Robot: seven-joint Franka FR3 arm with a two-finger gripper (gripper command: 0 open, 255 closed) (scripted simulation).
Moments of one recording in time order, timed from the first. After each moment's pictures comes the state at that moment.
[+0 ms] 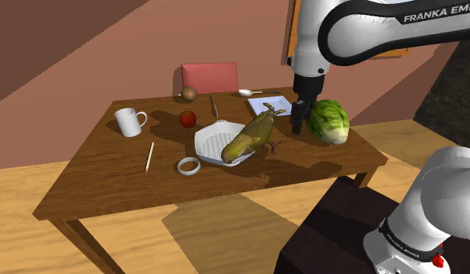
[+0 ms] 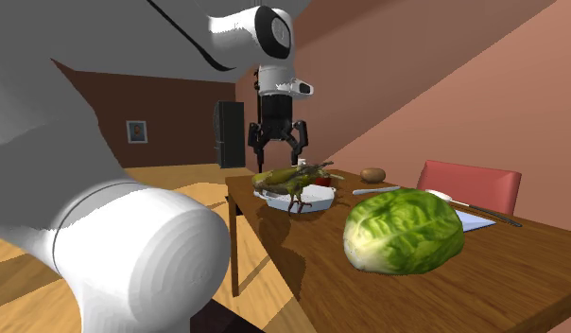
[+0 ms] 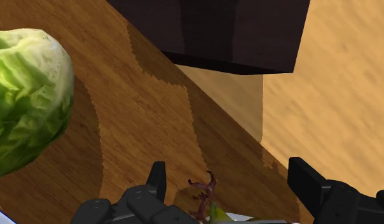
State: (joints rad) arm 0.06 -0.57 0.11 -2.38 0.03 1.76 -0.05
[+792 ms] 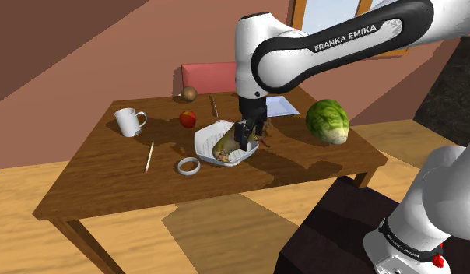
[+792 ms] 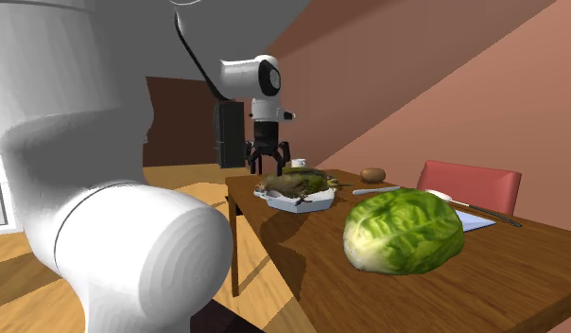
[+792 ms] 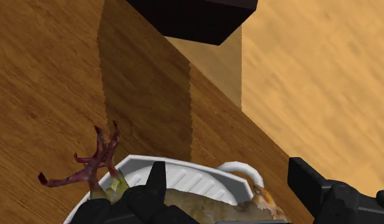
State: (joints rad) arm 0.11 -0.17 0.26 -2.16 0.05 1.96 0.14
